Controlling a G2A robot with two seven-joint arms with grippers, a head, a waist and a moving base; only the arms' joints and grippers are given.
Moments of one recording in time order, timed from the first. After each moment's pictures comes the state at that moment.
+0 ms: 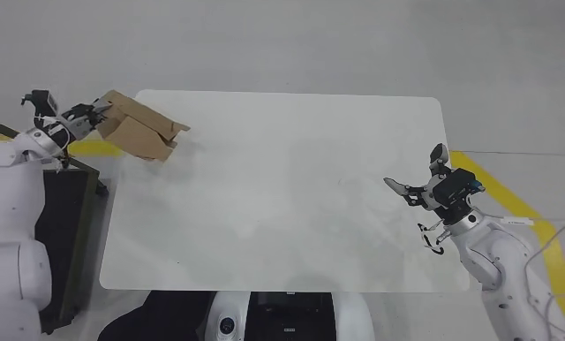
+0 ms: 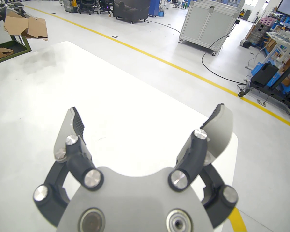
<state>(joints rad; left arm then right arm) 0.59 -0.83 -1.46 -0.35 -0.32 -0.45 -1.15 -1.64 -1.00 1.56 -1.81 -1.26 -0.50 -0.23</state>
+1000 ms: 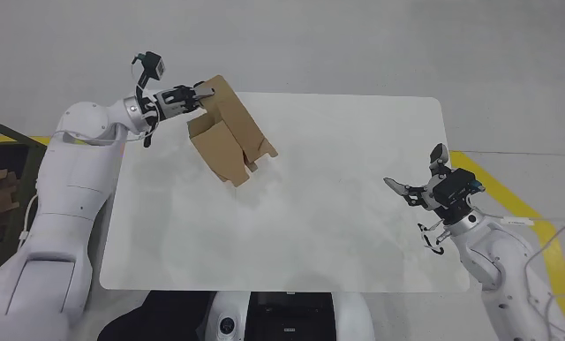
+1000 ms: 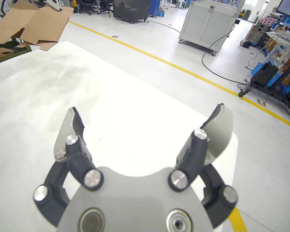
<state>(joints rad) 0.77 -0.95 -1.23 -1.08 -0.40 -0.30 -1.07 -1.64 -1.00 1.56 -1.81 -1.26 -0.50 -0.23</state>
